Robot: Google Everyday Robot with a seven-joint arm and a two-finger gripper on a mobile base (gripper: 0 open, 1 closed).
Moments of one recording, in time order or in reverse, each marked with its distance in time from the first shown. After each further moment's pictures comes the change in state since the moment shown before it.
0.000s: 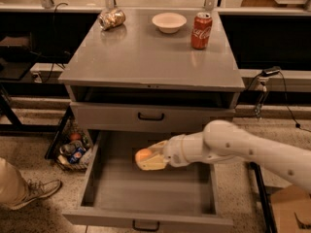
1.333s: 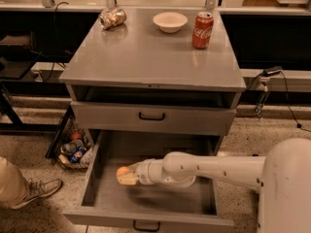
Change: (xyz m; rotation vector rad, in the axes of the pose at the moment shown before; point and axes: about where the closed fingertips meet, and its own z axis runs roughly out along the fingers) arm 0.095 -0.047 0.188 0.086 -0.014 0.158
